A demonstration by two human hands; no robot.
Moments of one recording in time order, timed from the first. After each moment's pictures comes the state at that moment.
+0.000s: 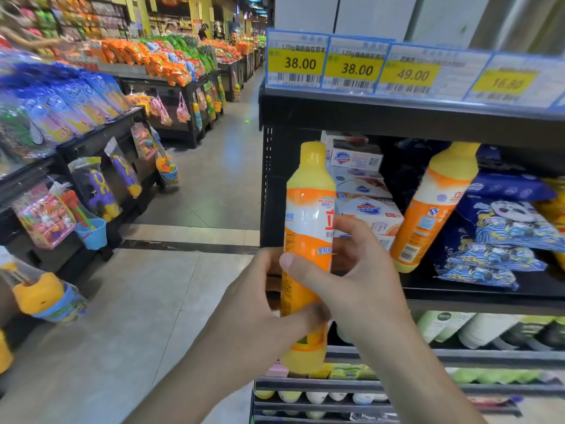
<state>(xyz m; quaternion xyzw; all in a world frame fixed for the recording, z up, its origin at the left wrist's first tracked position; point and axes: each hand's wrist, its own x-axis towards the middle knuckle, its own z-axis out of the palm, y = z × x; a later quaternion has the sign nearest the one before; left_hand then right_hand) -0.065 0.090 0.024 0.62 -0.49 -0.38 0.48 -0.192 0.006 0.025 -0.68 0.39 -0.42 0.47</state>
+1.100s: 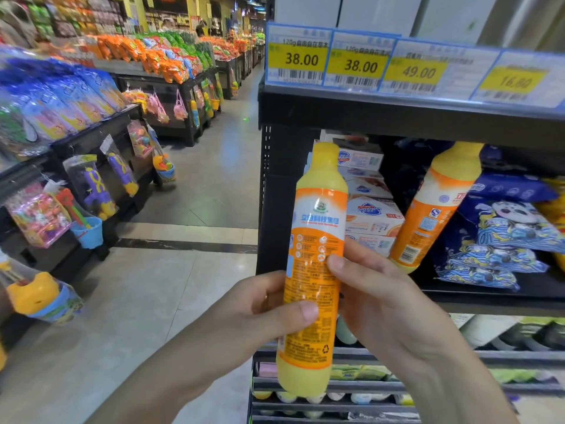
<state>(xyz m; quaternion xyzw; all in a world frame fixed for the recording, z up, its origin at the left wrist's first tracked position) -0.040 0.086 0.015 0.51 -0.50 -0.55 0.43 -0.218 -0.003 0.030 -0.53 0.26 -0.31 0.74</state>
